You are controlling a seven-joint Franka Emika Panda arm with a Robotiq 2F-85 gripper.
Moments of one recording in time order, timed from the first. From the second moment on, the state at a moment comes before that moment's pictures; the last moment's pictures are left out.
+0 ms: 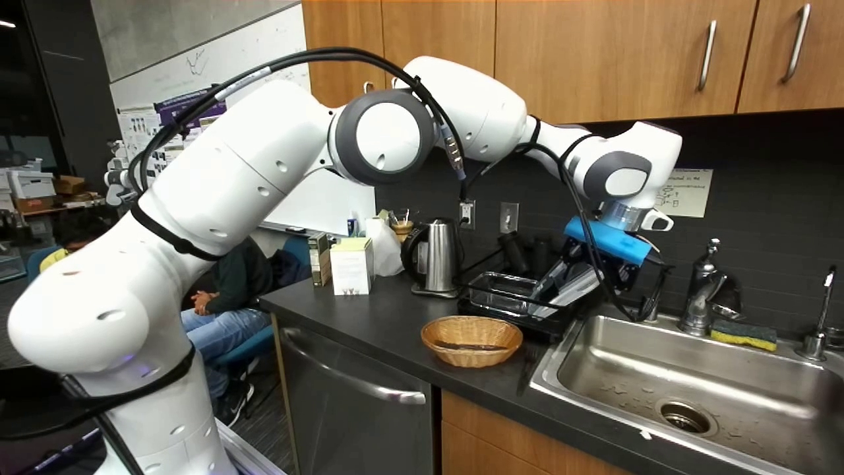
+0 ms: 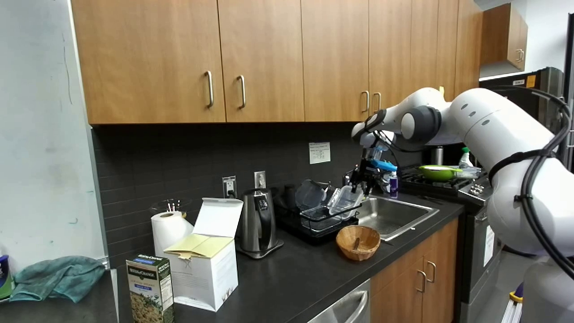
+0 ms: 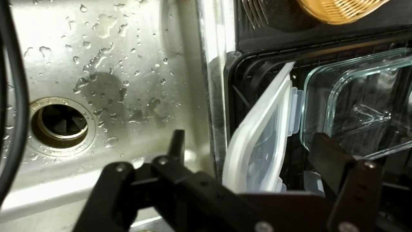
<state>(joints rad) -0.63 0.83 -0.08 -1.05 0.36 1.85 -0.58</state>
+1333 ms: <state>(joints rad) -0.64 0.90 -0.07 -0.90 0.37 1.76 -0.54</state>
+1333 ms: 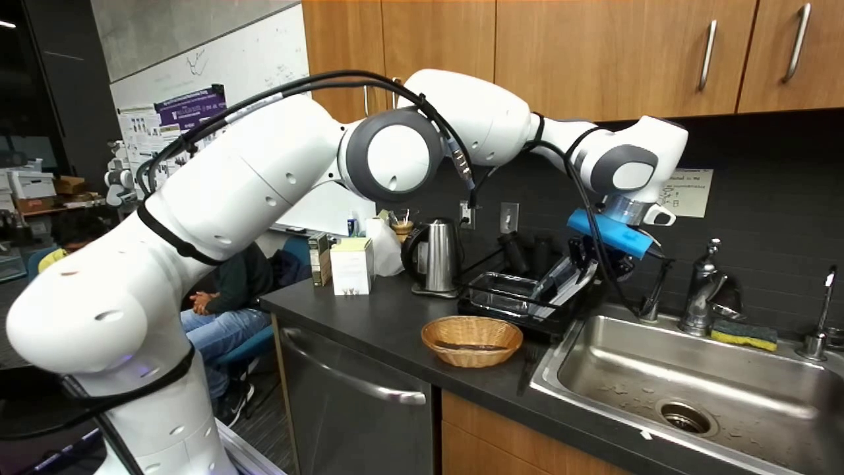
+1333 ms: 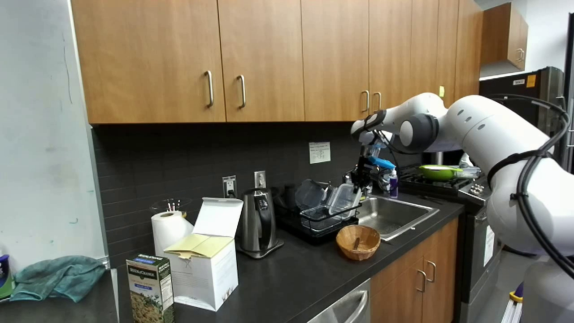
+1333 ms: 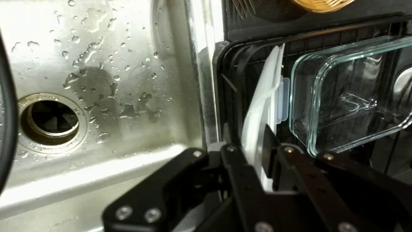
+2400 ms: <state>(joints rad) -0.62 0.90 -0.06 -0.86 0.36 1.75 -0.54</state>
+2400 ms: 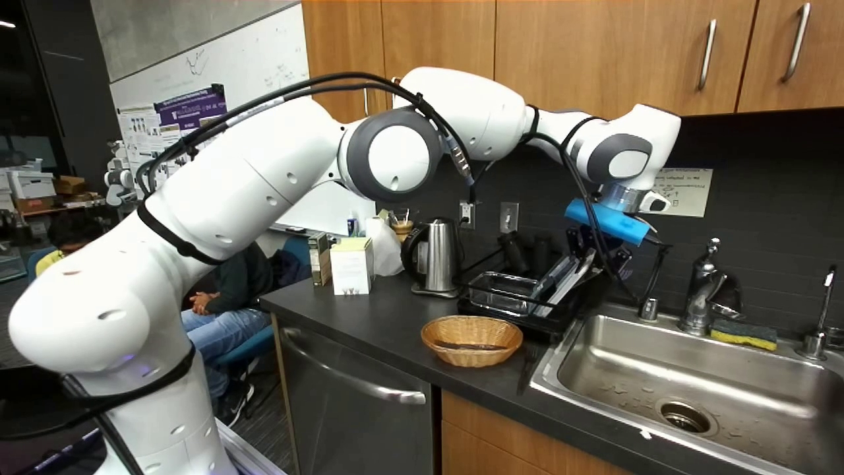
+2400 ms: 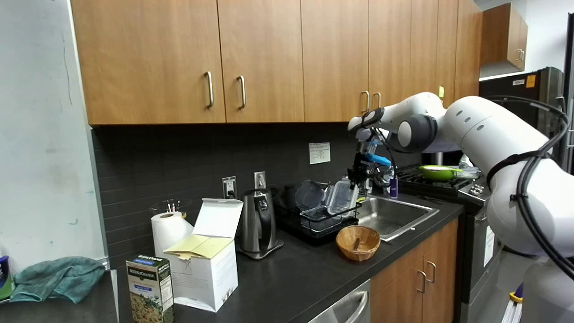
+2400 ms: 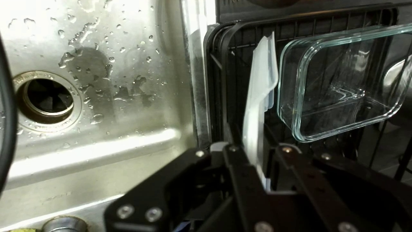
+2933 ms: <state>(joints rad) -0.60 0.90 -0.07 -0.84 0.30 1.75 -0.54</state>
